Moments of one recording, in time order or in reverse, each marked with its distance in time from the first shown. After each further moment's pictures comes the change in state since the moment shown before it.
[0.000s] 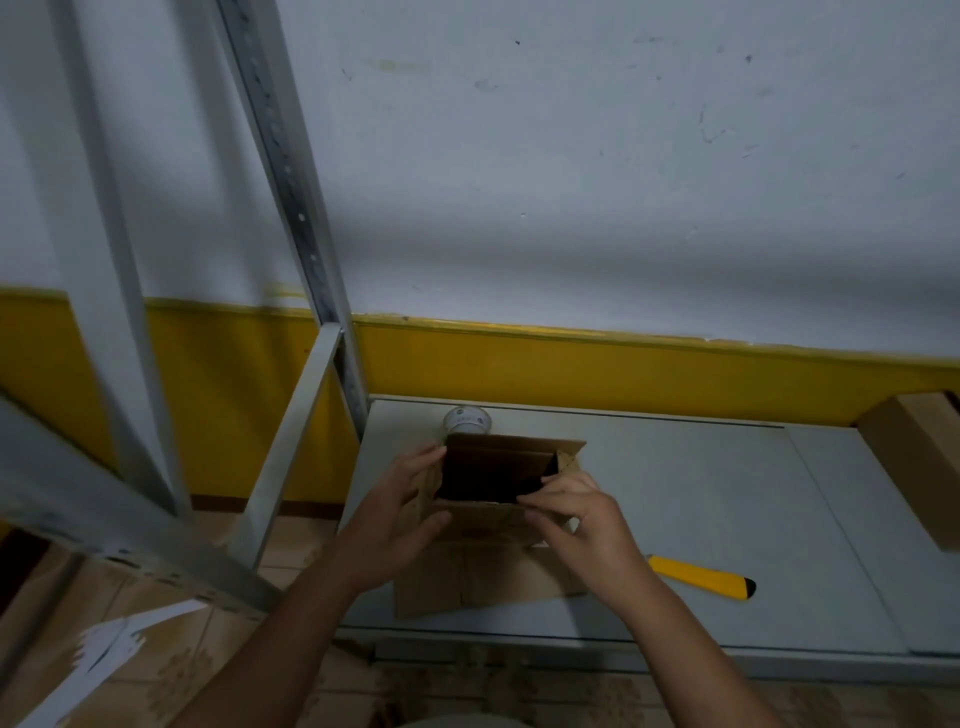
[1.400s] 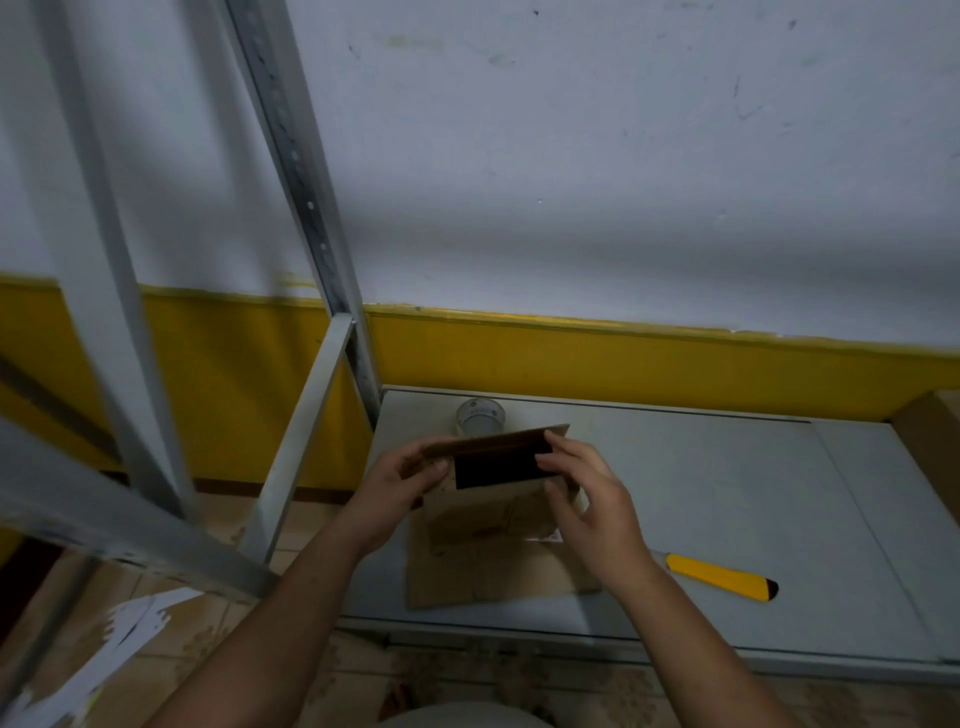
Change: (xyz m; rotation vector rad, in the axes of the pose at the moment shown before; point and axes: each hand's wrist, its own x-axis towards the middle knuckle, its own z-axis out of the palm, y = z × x) left_hand 0.033 -0.007 -0.010 -0.463 0.068 -0.462; right_hand 0.016 -0.003 0.005 0.042 0.129 -0.085
